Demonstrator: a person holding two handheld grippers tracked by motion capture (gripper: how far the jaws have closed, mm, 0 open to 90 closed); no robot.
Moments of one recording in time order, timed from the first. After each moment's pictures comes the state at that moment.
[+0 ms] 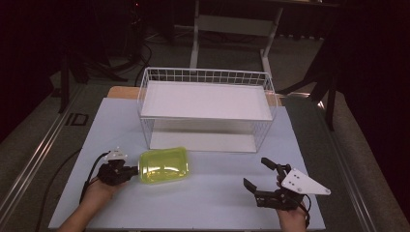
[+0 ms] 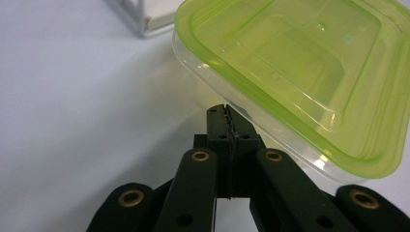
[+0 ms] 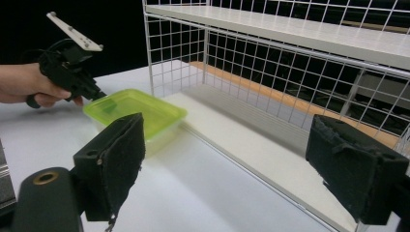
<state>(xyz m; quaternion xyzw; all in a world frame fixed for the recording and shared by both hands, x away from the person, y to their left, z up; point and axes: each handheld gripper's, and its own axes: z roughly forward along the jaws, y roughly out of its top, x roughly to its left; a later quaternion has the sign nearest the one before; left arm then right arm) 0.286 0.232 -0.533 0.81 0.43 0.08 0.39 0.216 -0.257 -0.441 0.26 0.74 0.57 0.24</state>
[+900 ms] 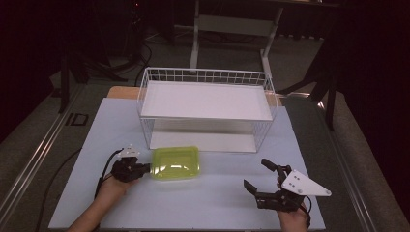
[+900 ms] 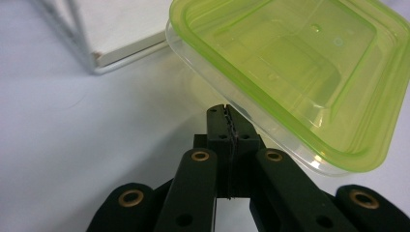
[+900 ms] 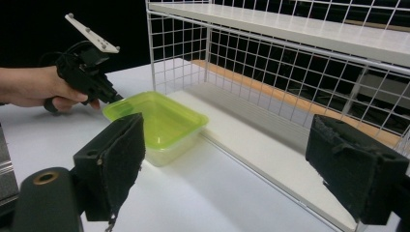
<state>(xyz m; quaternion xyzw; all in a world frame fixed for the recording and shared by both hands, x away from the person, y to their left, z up) 0.299 0.202 -0.538 0.81 0.41 0.07 0.41 0.214 -0.258 -0.443 0.26 0.74 0.57 0.24</state>
